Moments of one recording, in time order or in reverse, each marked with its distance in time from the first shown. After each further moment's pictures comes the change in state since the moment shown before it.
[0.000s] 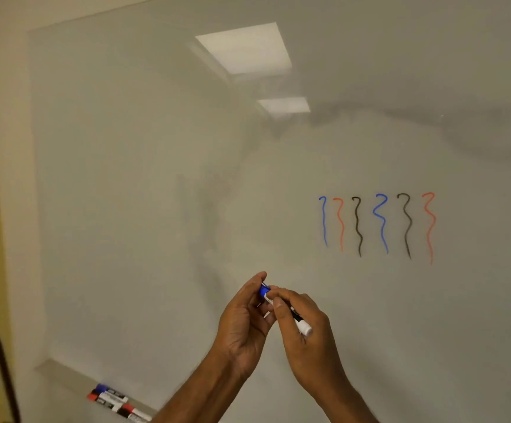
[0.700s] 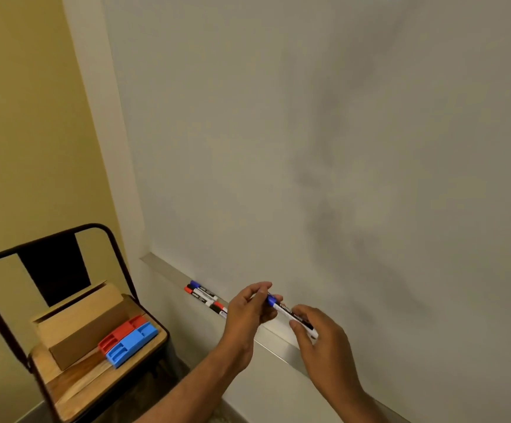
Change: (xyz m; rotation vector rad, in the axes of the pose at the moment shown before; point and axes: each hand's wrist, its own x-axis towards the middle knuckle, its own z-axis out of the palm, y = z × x) left_hand 0.035 0.025 -0.269 0.578 0.390 0.058; right_hand -0.094 0.137 0.181 -0.294 -0.325 0.270
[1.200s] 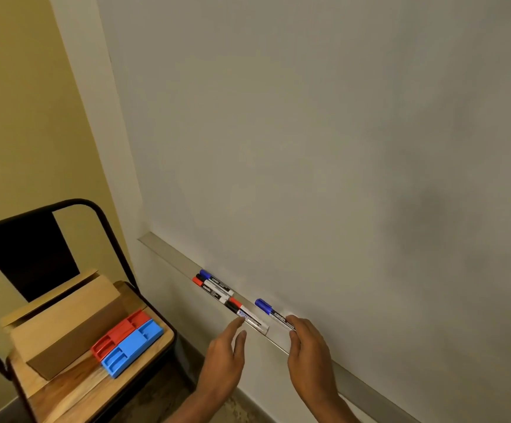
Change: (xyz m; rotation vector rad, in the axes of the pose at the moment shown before) left_hand 0.108 -0.106 -0.150 0.866 0.049 0.049; right_hand 0.055 0.074 0.192 -0.133 -0.059 0.075
